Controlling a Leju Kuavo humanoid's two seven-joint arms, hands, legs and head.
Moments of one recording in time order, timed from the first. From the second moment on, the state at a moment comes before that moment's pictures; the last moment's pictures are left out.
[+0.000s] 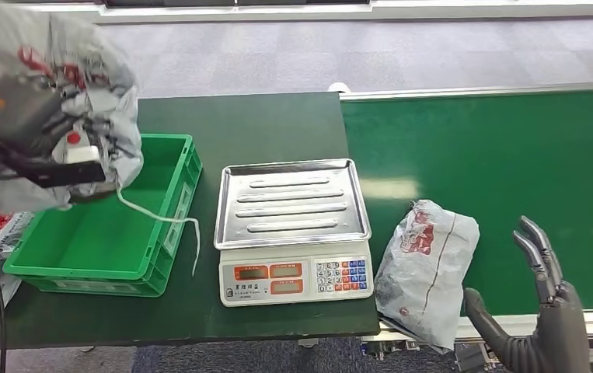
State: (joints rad) left arm -0.78 0.74 -0.53 -1.32 -0.71 -0.08 -0.23; right arm 0.46 -0.29 -0.09 -2.15 0.45 -0.25 -0.49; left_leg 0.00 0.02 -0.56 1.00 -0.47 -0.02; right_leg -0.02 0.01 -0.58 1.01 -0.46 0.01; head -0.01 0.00
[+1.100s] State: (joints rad) left arm -0.32 0.57 -0.22 -1.11 -0.84 -0.08 -0.34; right arm 0.54 -0.22 -0.21 -2.23 0.41 -0.15 -0.51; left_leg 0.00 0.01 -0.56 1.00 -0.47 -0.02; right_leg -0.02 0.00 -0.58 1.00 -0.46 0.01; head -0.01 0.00
